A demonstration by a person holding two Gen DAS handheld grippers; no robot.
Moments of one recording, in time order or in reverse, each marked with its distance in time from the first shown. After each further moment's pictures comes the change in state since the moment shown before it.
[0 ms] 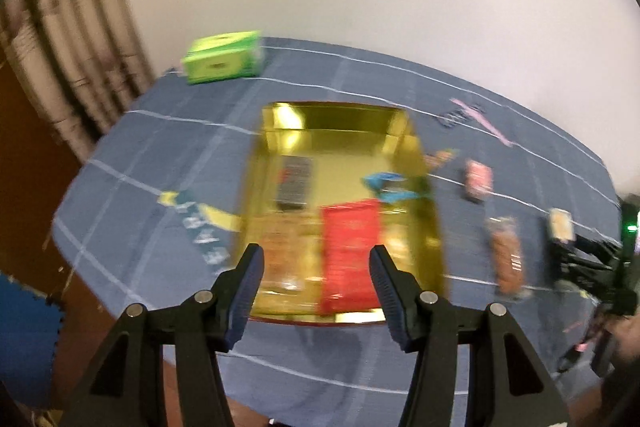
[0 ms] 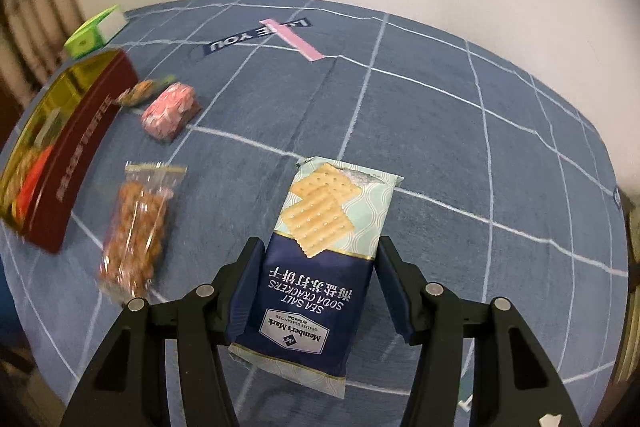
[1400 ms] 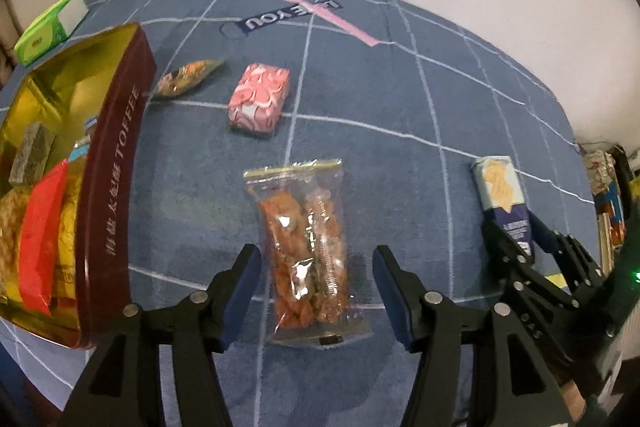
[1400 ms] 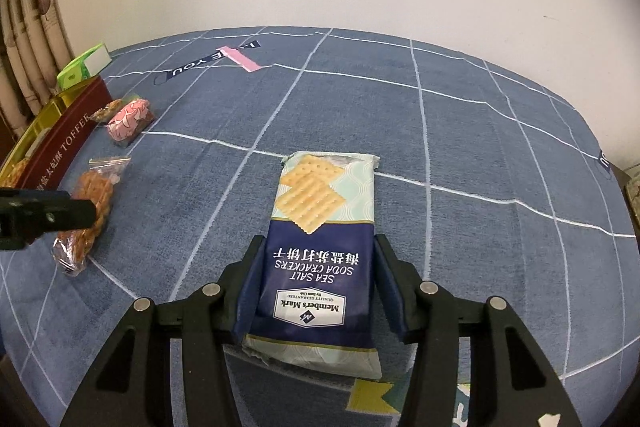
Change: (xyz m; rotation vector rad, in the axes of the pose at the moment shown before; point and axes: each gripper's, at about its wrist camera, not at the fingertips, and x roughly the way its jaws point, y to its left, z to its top) left arm 0.122 -0.189 -0.015 0.075 0.210 -0.194; right arm 0.001 -0.056 -0.046 0.135 -0.166 -0.021
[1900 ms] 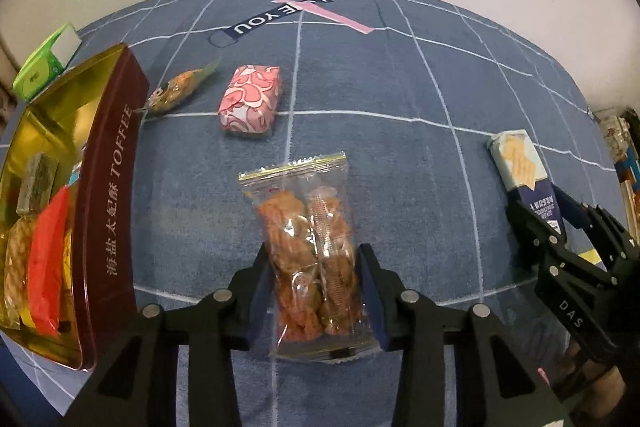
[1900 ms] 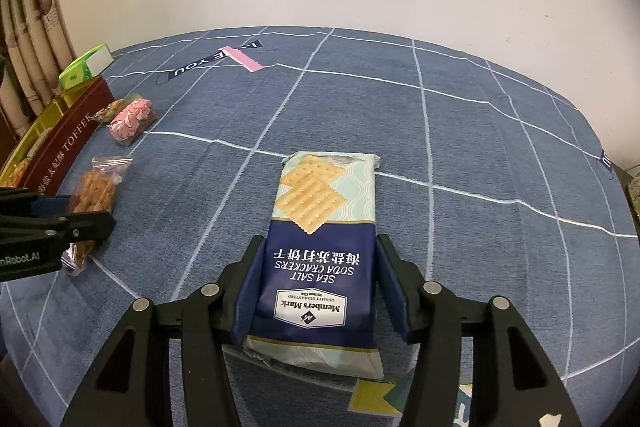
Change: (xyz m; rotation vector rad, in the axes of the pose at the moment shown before) left arm 0.011 -0.009 -0.003 0.118 -0.025 0.072; right arm -0.001 0.002 -0.001 0.001 0.000 0.005
